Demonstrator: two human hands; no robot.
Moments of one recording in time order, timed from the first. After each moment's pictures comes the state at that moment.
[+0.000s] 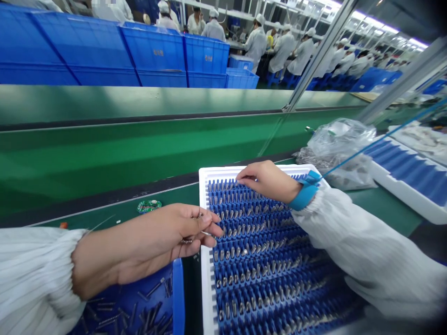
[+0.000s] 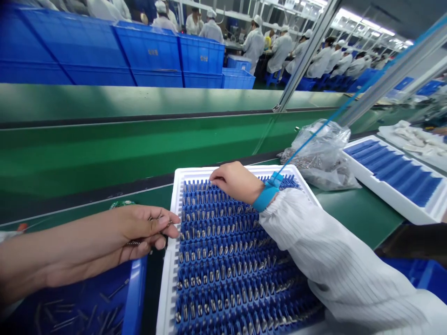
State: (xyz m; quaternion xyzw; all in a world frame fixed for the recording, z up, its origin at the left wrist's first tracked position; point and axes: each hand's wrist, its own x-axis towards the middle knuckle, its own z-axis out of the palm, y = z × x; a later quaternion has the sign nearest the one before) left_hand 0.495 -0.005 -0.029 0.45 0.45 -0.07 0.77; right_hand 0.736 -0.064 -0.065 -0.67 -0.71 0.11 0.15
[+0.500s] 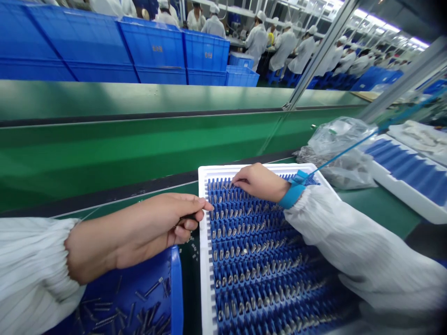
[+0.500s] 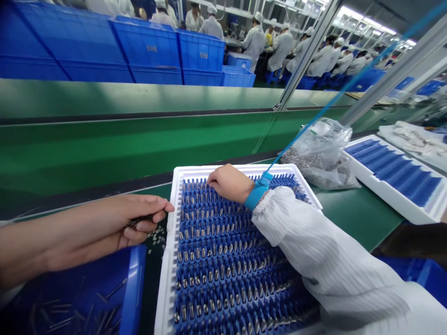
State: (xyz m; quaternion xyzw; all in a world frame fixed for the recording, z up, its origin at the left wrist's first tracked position) left_hand 0.506 -0.003 -0.027 0.39 0.48 -0.01 0.79; right_hand 0.736 -0.061 -0.078 -0.67 -0.73 0.13 0.06
